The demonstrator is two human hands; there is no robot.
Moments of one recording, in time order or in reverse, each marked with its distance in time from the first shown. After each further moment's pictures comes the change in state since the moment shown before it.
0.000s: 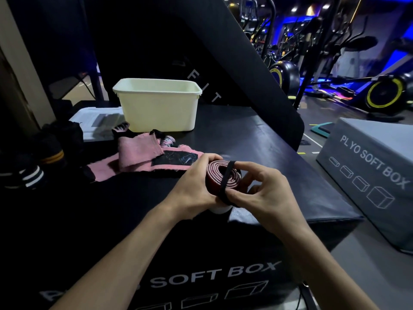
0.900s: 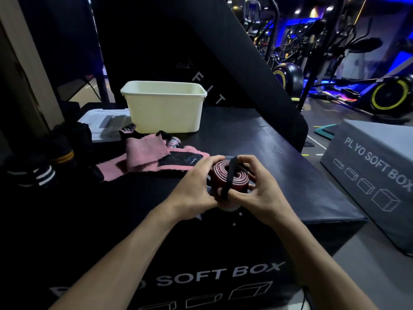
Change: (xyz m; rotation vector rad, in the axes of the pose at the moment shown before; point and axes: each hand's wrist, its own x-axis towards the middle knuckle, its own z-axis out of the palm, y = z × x) left_hand -0.007 0.001 -0.008 0.090 0.002 0.092; right_hand 0.017 0.019 0.020 0.162 -0.068 -0.041
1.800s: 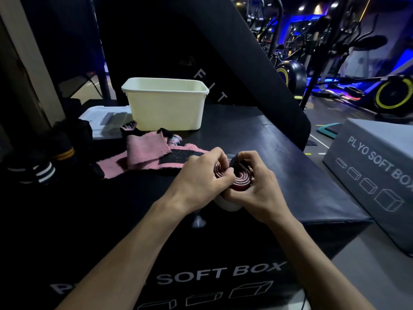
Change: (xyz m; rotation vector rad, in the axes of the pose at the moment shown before) left_hand 0.007 0.039 -0.009 0.216 0.131 -0.078; right_hand 0.002 -0.011 0.008 -0.155 0.104 -0.085
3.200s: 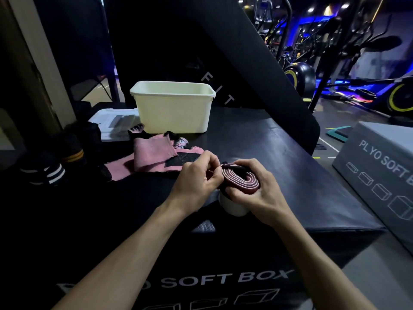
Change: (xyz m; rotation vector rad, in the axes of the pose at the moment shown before) left_hand 0.004 -0.040 0.013 -0.095 0.168 0.074; right_hand 0.010 0.021 0.007 0.195 -0.091 -0.037
